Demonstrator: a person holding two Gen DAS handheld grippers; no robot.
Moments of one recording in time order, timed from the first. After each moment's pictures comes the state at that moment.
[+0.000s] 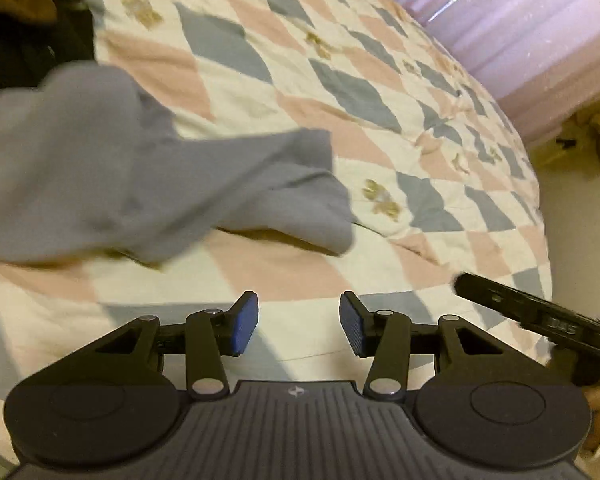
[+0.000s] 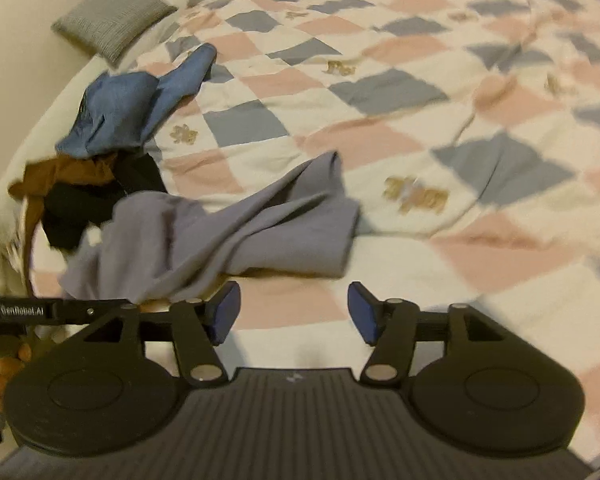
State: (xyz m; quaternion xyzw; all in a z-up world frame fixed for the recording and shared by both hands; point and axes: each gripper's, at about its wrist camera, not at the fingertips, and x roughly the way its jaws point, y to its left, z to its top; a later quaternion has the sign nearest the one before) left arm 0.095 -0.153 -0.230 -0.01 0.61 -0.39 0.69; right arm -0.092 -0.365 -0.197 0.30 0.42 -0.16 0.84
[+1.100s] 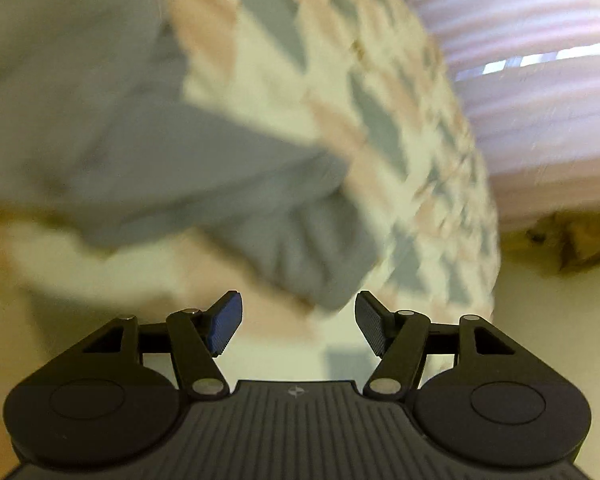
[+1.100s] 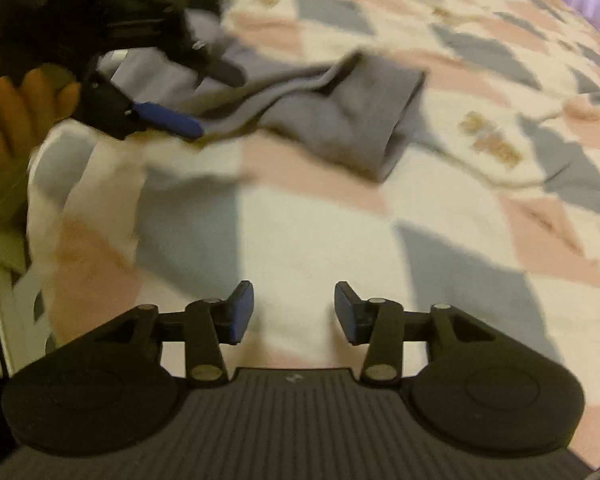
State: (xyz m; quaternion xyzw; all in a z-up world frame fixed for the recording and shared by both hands) left arm 0.144 -0.167 -0.295 -0.20 0.64 -0.35 0.65; right arm -0.093 -0.269 -0.269 0.12 0.50 -0.07 0.86
